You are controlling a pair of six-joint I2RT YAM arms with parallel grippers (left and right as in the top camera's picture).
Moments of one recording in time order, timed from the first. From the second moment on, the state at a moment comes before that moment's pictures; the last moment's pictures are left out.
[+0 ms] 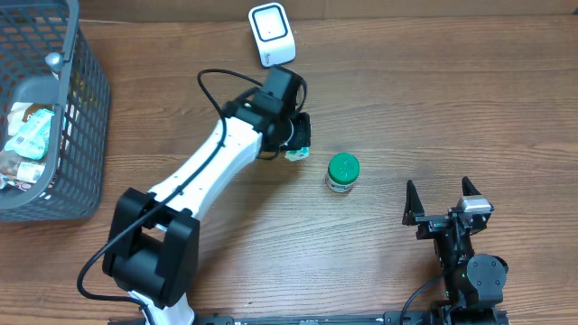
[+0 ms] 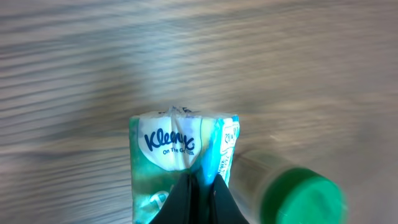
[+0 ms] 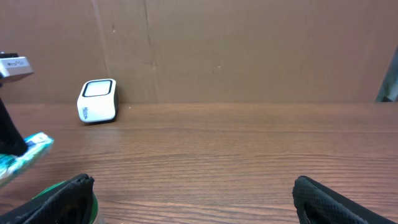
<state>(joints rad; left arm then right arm) -0.48 1.87 1.44 -0.68 0.22 -0.50 0.04 0.01 0.02 -0.03 -0.03 0.03</state>
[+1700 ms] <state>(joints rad) -0.38 2.18 1.43 -0.61 0.90 -0.32 0.04 0.01 0.02 -0.03 -0.03 0.03</state>
